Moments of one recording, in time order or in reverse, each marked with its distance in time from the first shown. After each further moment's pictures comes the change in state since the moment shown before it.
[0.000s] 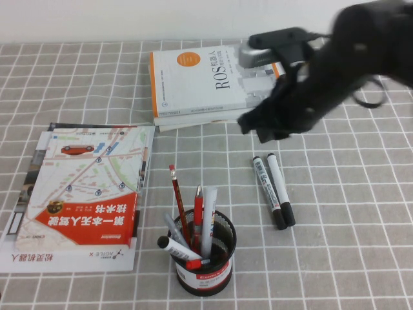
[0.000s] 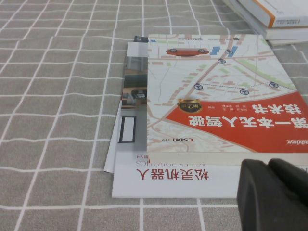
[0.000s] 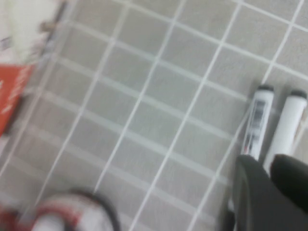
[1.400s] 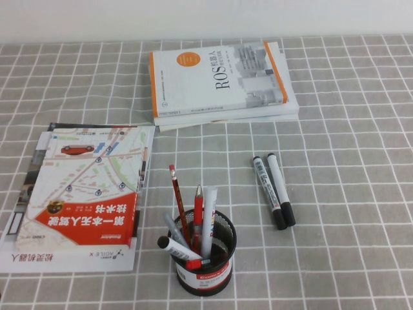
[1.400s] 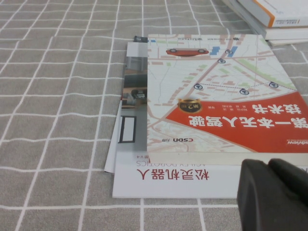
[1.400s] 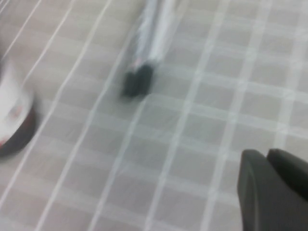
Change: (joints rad) right arm -0.089 -1.088 1.179 -0.178 -0.505 0.155; left arm 0.000 0.000 0.000 0.000 0.000 0.000
